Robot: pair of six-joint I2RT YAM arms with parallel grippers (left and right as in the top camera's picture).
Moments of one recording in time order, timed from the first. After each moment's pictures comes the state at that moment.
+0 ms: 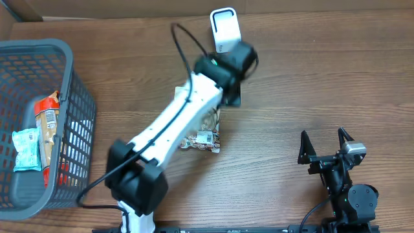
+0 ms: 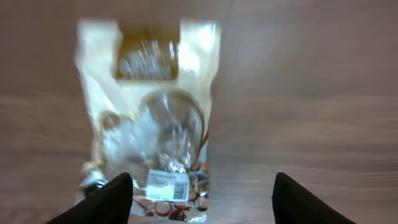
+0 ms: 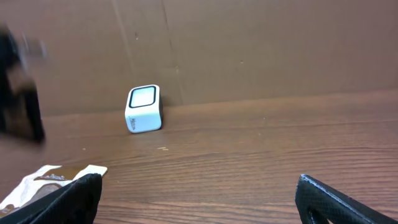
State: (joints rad) left arm -0.60 1.94 1.89 -1.25 -0.21 -0.62; right arm 0.07 0.01 0.02 -0.03 -0.08 0.15
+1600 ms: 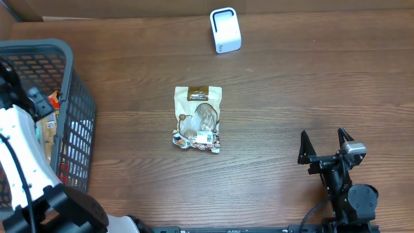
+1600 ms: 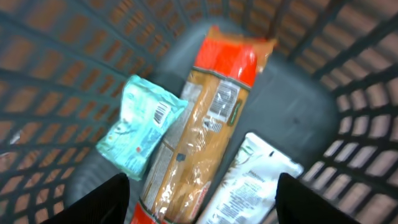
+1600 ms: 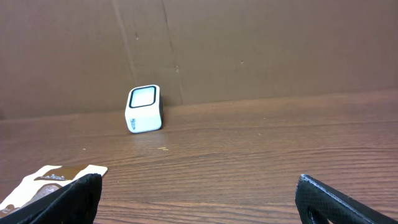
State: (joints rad) left arm 0.62 1.64 1.52 -0.95 -0.20 0.00; right arm 0.07 0.01 0.02 -0.03 -0.08 0.15
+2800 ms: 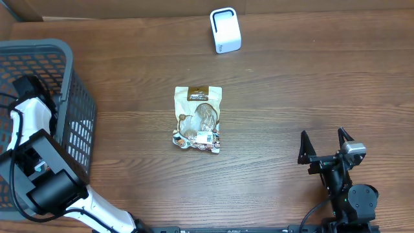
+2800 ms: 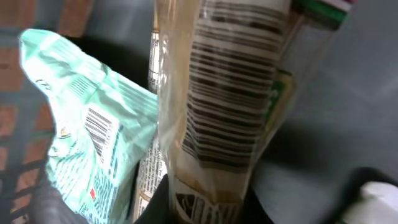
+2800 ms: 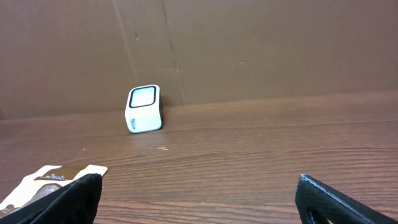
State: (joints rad) left arm 0.62 1.98 1.41 -0.77 -0.43 0.04; right arm 0.07 0.01 0.02 -0.03 -0.08 0.15
